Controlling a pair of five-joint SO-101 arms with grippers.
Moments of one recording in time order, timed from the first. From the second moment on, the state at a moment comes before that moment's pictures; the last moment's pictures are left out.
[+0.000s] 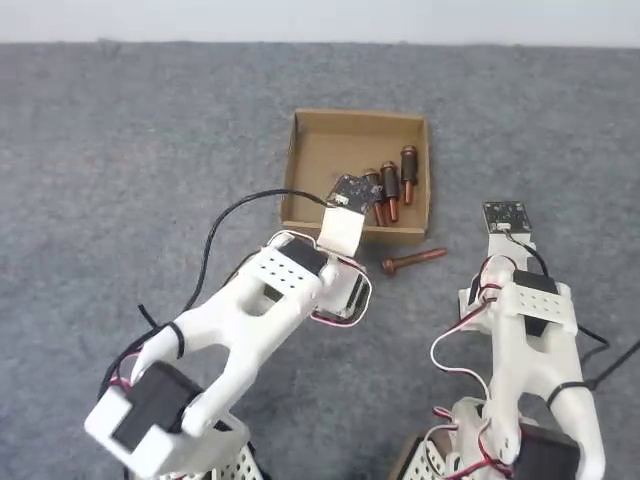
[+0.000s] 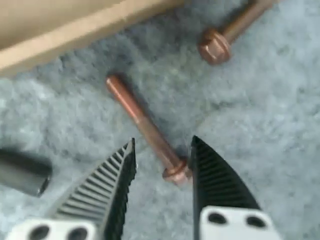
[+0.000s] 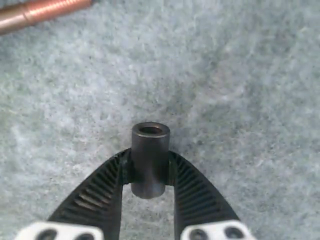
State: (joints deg) left arm 28.9 -5.2 41.7 53.3 16.5; right arm 9.8 -24.4 61.1 51.0 13.6
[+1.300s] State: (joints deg) left arm 35.7 9.6 26.6 66.3 -20.3; right arm 9.8 -24.4 61.1 51.0 16.0
